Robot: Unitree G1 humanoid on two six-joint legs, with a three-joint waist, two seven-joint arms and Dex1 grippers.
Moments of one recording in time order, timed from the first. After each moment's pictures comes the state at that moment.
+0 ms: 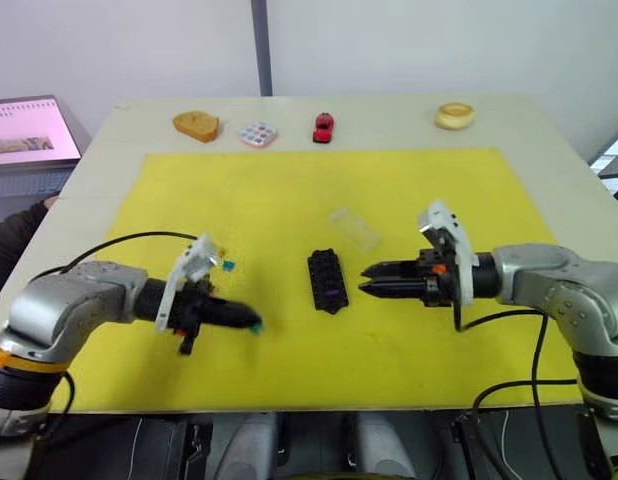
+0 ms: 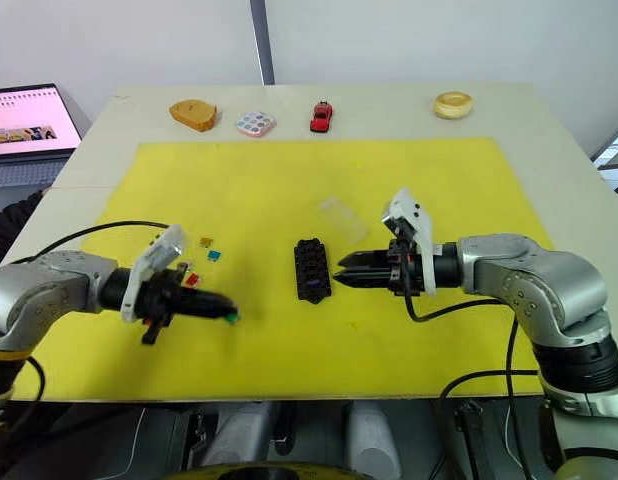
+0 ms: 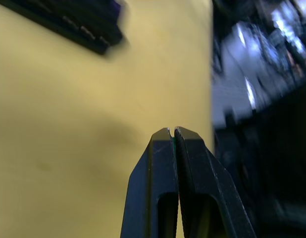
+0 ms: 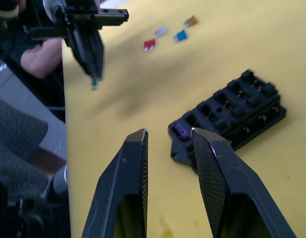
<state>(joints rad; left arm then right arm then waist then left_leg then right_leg) -0.36 0.99 -0.17 -0.29 -0.72 0.91 -1.34 -0.44 -0.82 -0.01 -0.42 0.81 1.08 0.96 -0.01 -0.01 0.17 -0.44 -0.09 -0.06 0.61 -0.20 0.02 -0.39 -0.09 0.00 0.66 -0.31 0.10</state>
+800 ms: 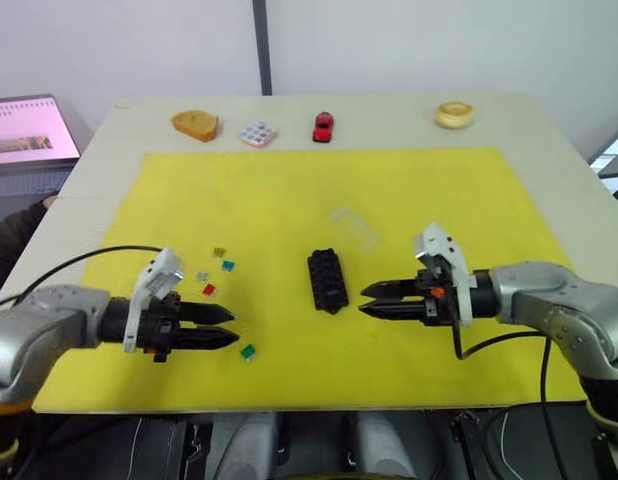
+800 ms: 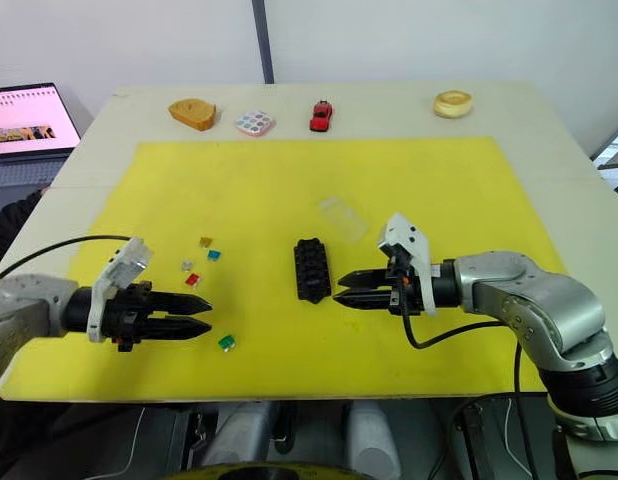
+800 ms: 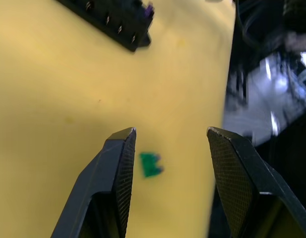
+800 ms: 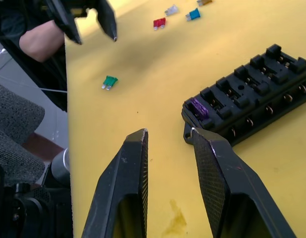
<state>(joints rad) 0.03 0.84 0.27 -0.50 -0.88 1.00 -1.08 -0.35 -0.85 0.01 -0.46 0.79 0.97 0.97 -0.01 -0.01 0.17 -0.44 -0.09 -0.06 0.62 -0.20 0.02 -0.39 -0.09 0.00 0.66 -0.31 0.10</state>
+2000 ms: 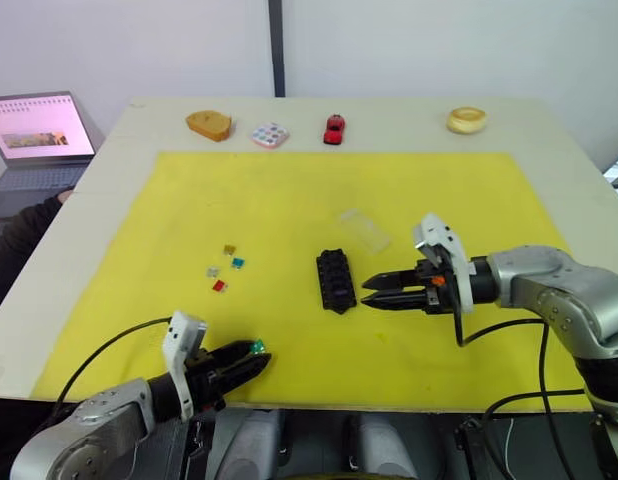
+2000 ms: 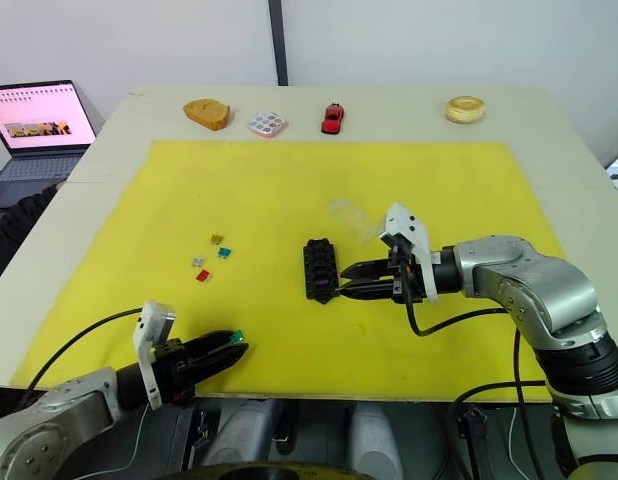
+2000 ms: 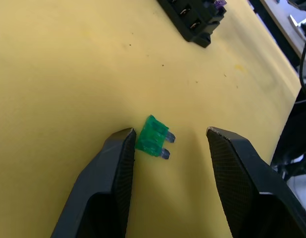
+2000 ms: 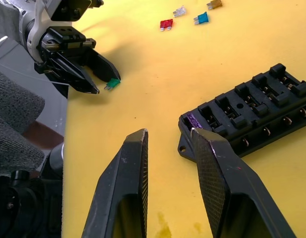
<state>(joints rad) 0.34 0.53 0.17 -0.62 -0.87 0.85 -0.60 -0.42 -0.86 0.07 -0.37 0.72 0.92 1.05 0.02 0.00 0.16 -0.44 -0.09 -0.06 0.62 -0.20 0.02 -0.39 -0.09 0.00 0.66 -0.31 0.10</state>
